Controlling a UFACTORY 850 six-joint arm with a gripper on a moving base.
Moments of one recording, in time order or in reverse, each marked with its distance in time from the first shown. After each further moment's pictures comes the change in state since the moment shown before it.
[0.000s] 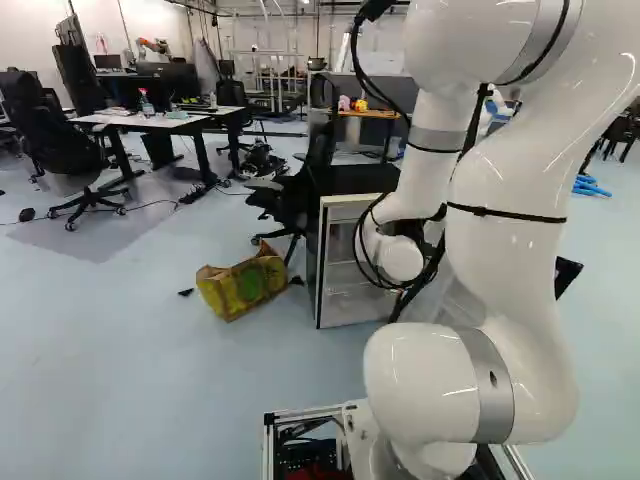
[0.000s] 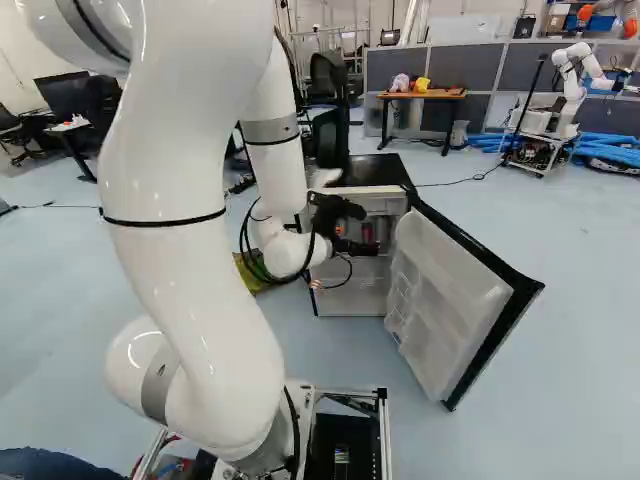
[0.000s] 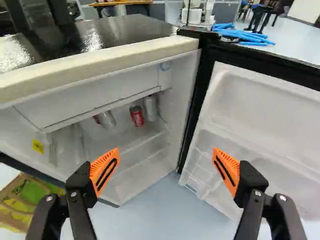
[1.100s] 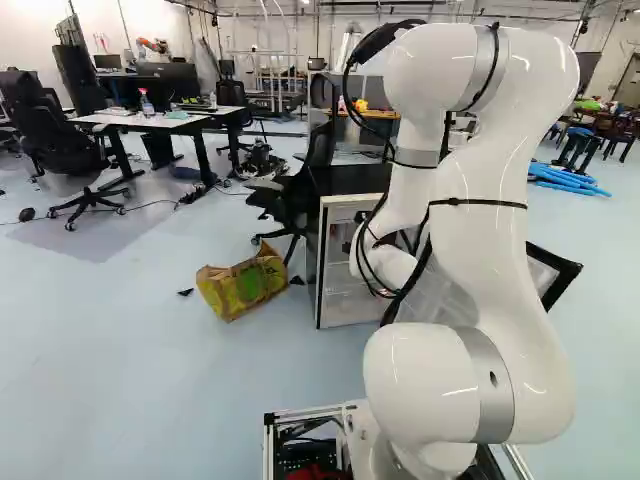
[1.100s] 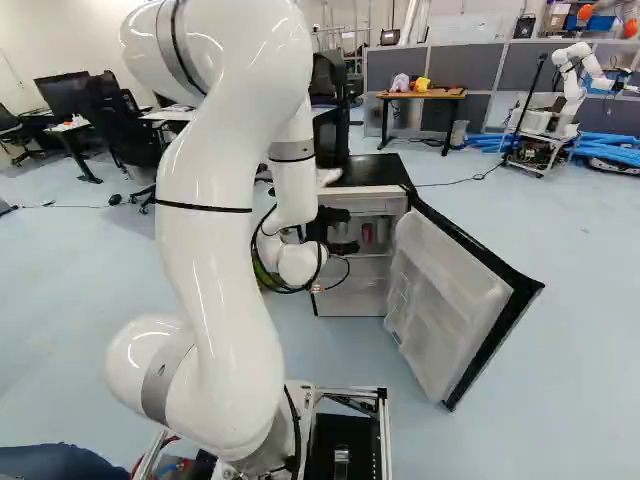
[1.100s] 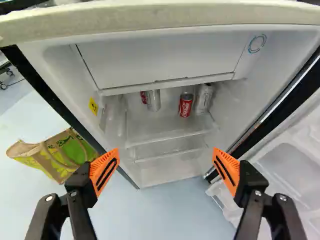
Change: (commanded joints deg) arm 0.3 -12.7 -6.3 -17.8 4.7 0.0
